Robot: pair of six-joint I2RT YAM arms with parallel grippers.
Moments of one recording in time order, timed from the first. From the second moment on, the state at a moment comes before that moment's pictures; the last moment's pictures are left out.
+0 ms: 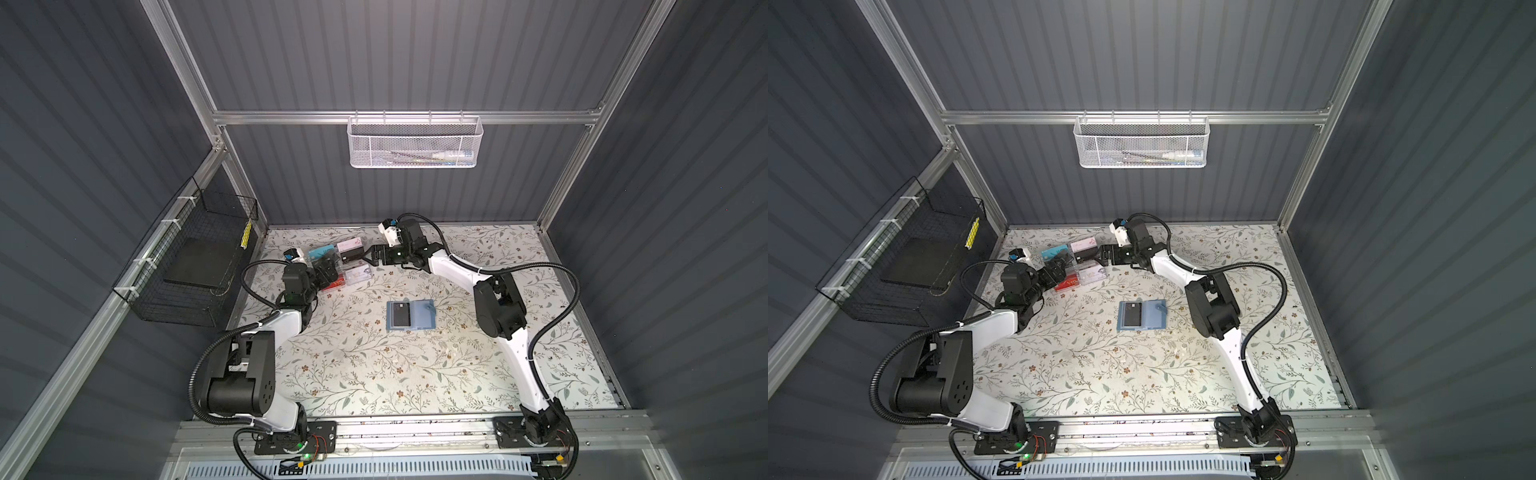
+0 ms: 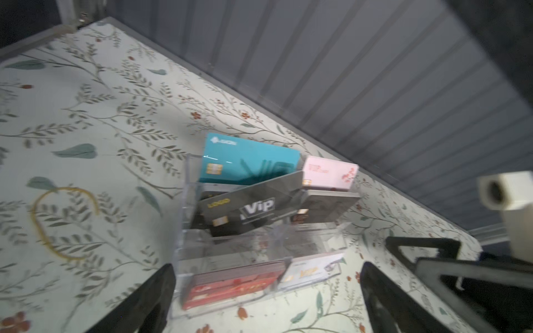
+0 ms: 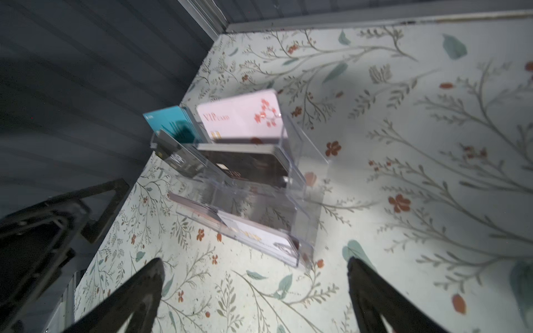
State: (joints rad) left arm -0.05 1.53 0.70 0.43 0.05 -0.51; right arm 0.60 2.42 2.04 -0.19 -0.47 0.40
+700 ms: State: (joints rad) left arm -0.01 1.79 0.78 0.66 0.18 -0.49; right arm 0.62 2.56 2.22 -0.25 -0.47 0.39
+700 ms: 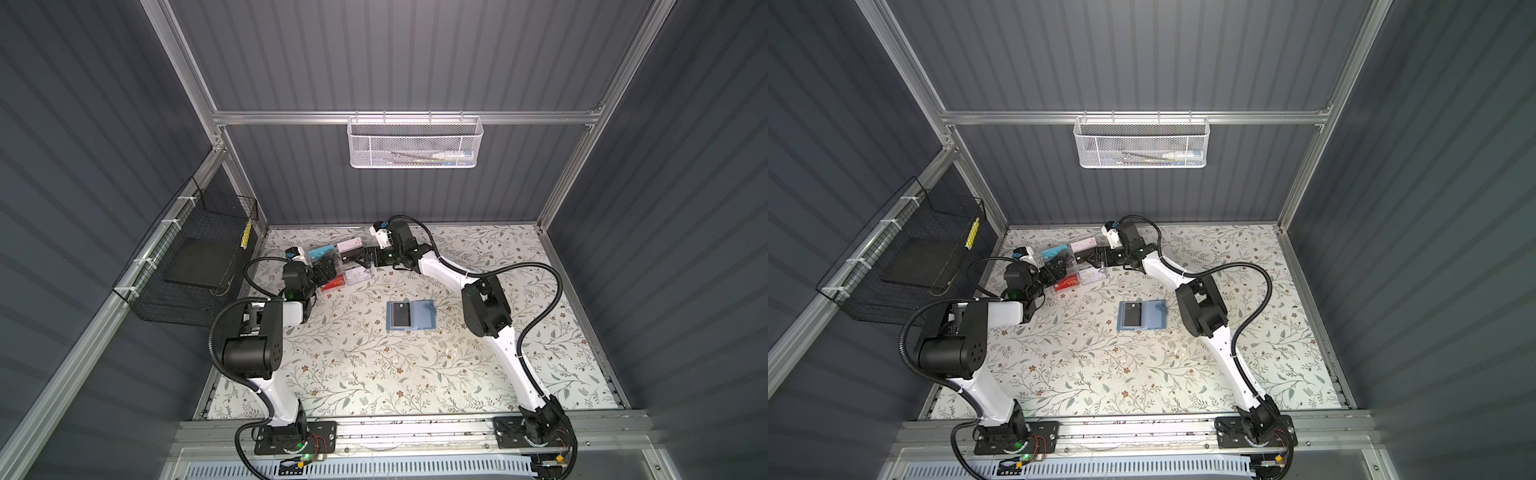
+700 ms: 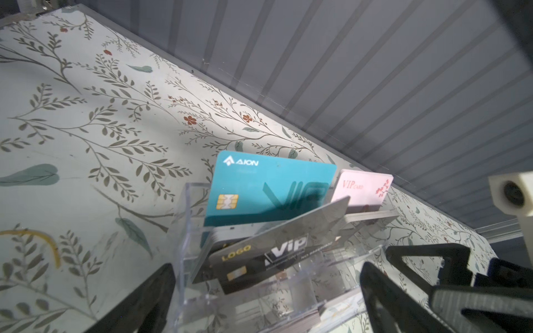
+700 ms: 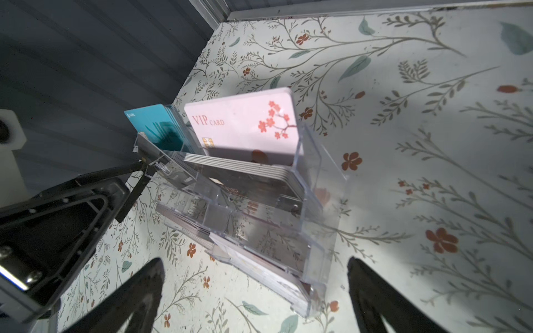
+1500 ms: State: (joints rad) left arm -0.13 1.95 0.87 0.77 0.20 -0.49; right arm 0.55 2.52 2.09 -0.20 -0.49 0.41
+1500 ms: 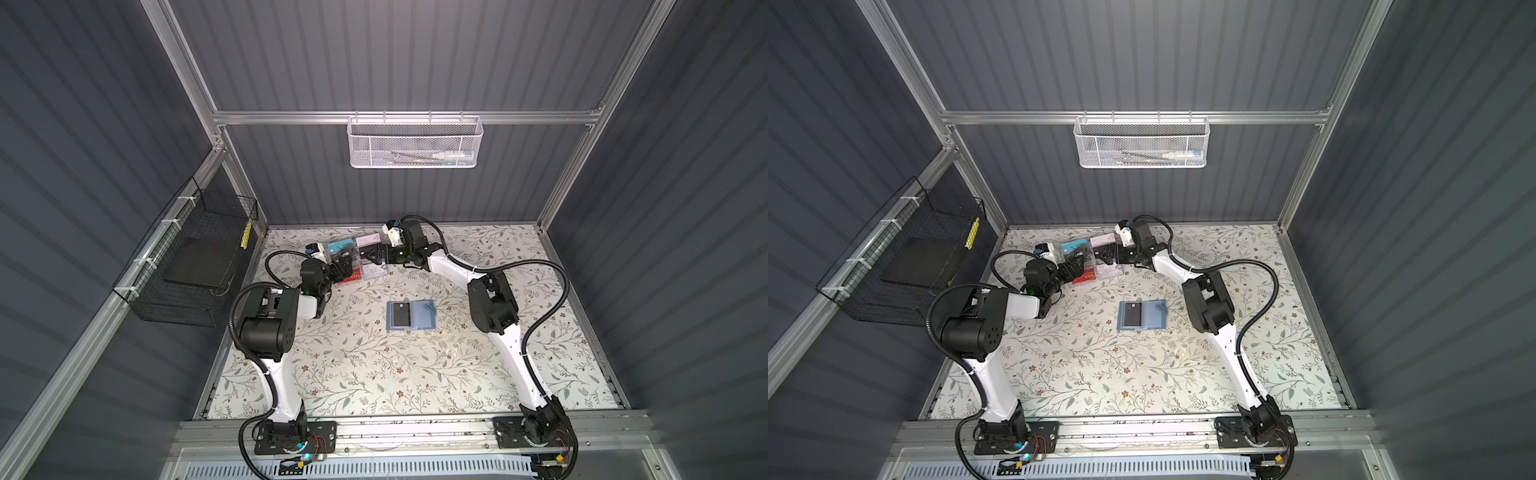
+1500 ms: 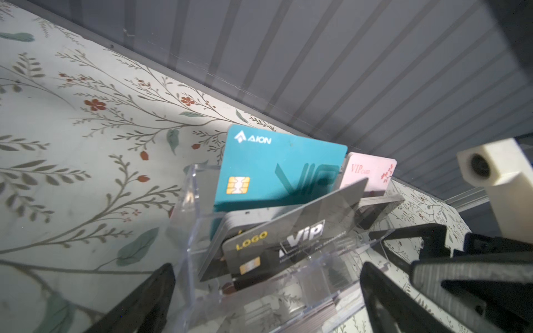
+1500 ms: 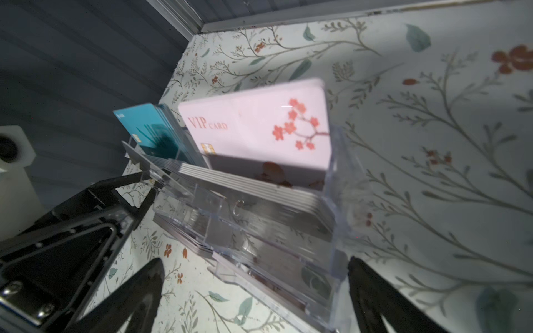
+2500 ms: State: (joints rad) left arm -0.31 1.89 0.71 0.87 0.15 -0.56; right arm 0.53 2.16 1.48 -0.01 -0.35 0.44
